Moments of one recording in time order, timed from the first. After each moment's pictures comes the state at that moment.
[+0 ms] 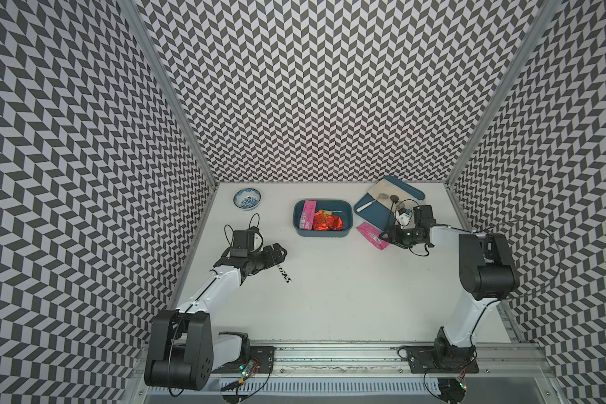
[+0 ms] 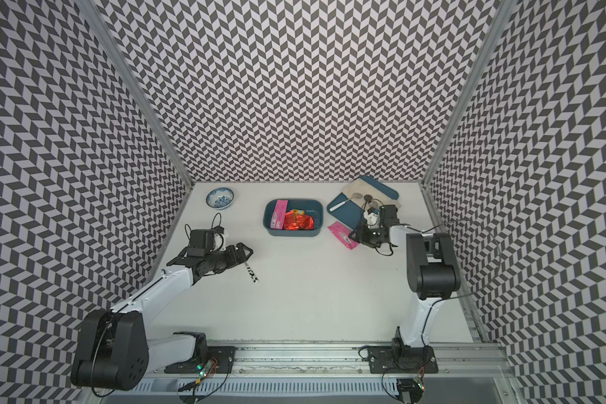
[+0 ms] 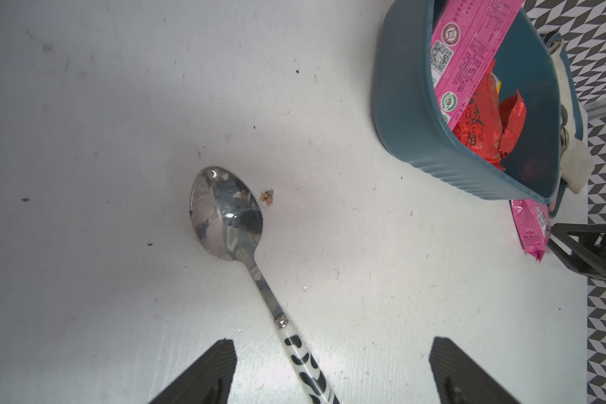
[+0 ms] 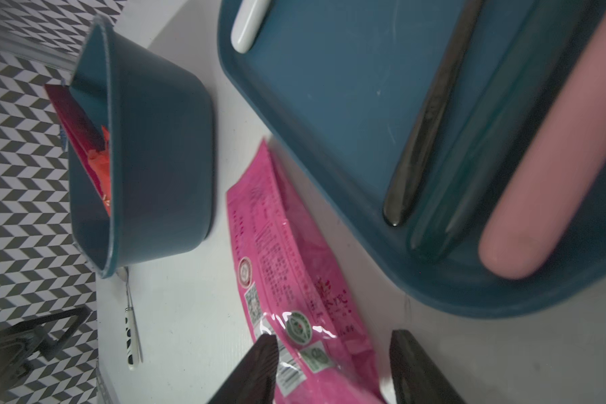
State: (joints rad) left arm -0.08 1.25 0.64 -0.29 0.36 -0.45; right arm 0.01 1.88 1.06 -0.22 -0.60 0.27
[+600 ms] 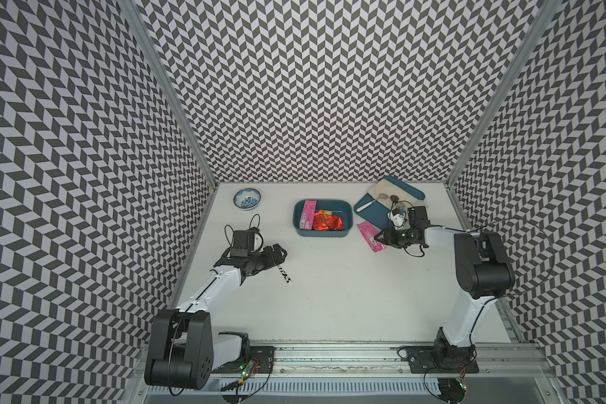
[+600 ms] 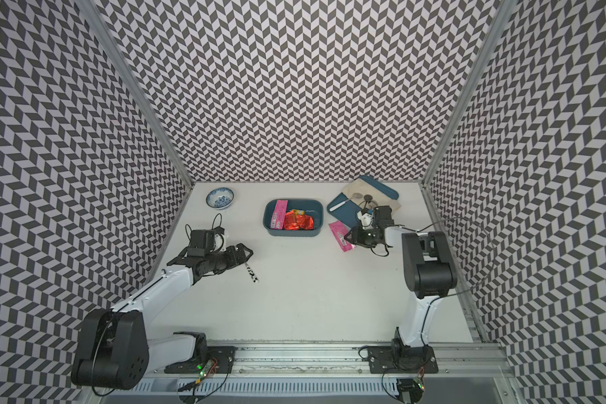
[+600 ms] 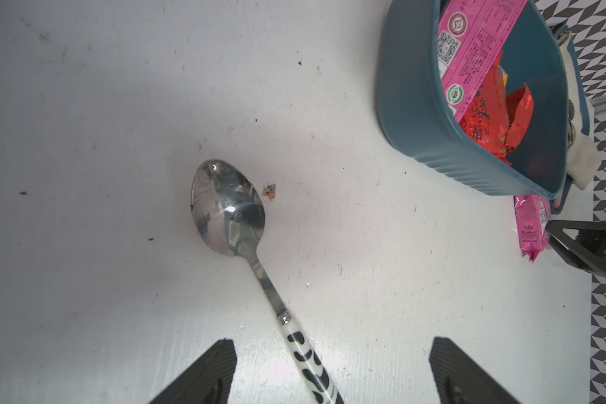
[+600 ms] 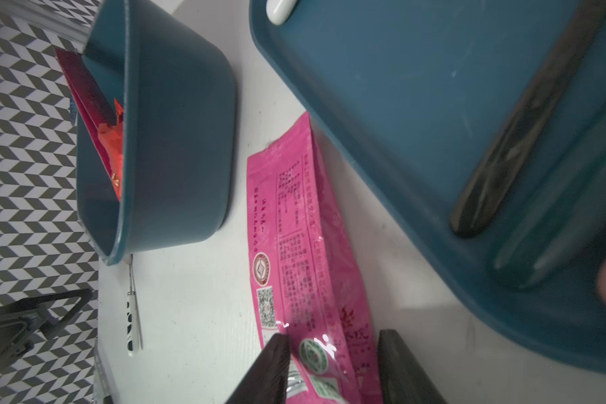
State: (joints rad) left arm -0.08 1.25 0.64 -0.30 0.36 -0.44; right arm 0.06 1.90 1.04 -0.17 -0.63 0.25
